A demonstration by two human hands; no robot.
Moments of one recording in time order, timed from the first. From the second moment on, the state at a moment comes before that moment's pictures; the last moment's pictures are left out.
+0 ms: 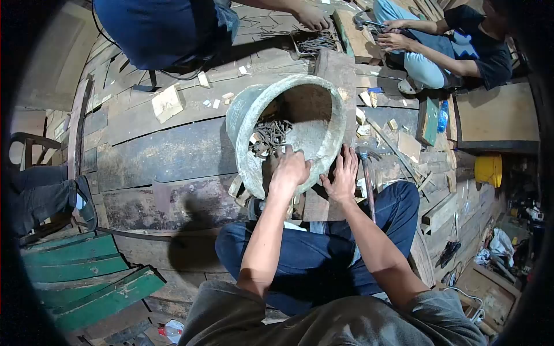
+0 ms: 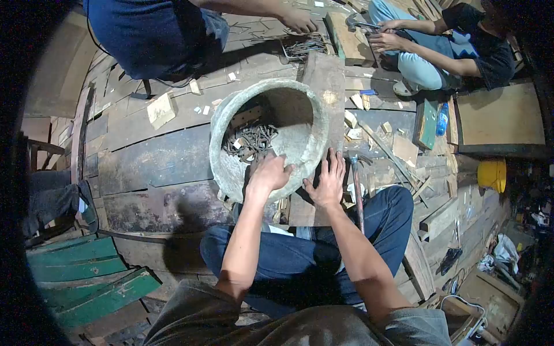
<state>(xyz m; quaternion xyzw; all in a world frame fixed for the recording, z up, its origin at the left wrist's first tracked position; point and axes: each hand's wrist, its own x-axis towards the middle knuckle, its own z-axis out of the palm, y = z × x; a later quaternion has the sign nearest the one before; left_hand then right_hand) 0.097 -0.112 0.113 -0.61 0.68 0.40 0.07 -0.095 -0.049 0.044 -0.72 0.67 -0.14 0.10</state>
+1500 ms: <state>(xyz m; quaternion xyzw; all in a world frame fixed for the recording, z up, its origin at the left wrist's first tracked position) 0.100 -0.122 0.102 -0.68 0.58 0.42 0.13 -0.098 -0.049 0.039 -0.73 0.66 -0.15 0.09</state>
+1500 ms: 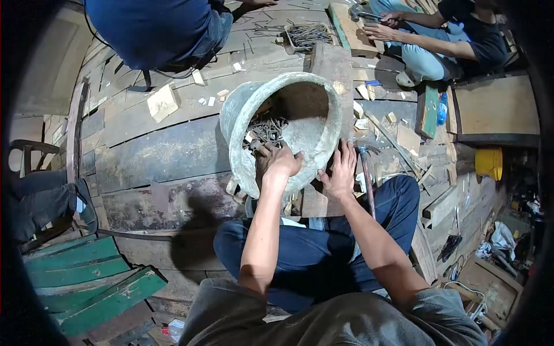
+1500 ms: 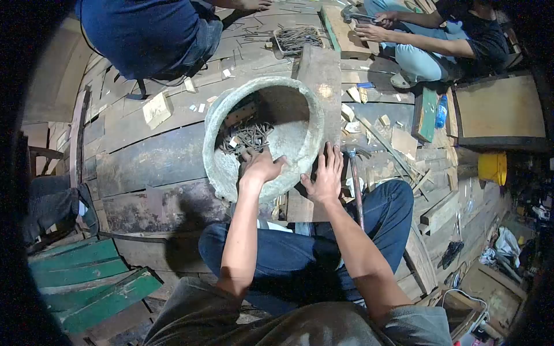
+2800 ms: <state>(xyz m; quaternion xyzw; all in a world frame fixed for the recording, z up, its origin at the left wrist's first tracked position) 0.140 -0.138 0.104 -0.69 0.63 0.34 -0.10 -0.091 -0.048 0.044 -0.72 0.67 -0.13 0.09</state>
